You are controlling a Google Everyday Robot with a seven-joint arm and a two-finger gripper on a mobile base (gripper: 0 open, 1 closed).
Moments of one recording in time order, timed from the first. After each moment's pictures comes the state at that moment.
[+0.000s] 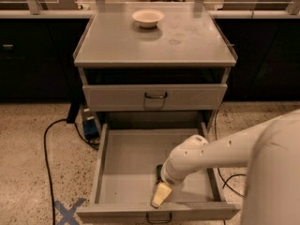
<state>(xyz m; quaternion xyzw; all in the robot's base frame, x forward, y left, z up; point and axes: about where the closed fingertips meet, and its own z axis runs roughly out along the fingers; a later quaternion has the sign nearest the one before) 0.481 -0.059 0.459 -0.55 0.82 0.07 0.13</state>
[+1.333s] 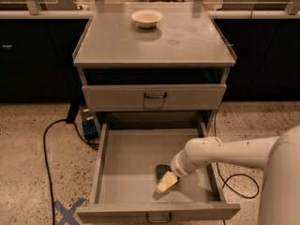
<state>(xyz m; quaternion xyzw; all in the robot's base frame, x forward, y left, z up) 0.527 -0.084 0.426 -0.45 0.87 0.13 0.16</state>
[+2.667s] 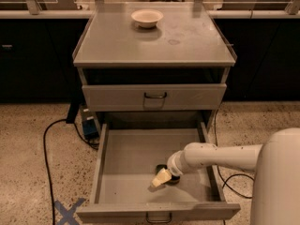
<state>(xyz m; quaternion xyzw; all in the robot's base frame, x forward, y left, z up) 0.566 -0.068 0.387 -0.41 0.87 0.17 0.22</state>
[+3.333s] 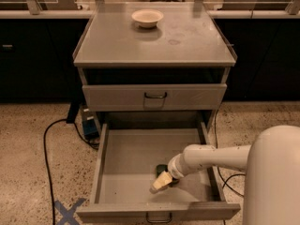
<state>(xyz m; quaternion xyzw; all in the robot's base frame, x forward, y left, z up) 0.560 -0.077 0.365 -0.40 0.88 0.16 0.19</state>
